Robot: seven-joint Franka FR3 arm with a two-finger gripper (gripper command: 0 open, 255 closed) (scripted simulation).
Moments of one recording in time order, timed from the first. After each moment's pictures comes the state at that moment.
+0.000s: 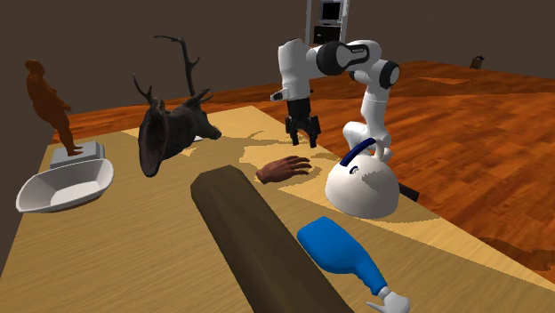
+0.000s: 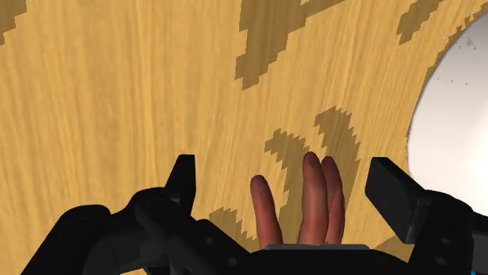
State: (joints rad) arm 0.04 -0.12 -0.01 -1.70 0.31 1.63 0.03
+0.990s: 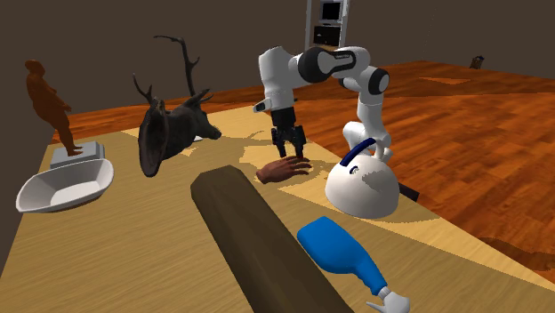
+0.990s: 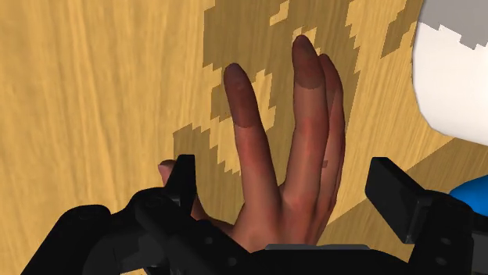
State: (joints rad) arm 0.04 0.11 -0.01 -1.47 0.38 1.63 0.04
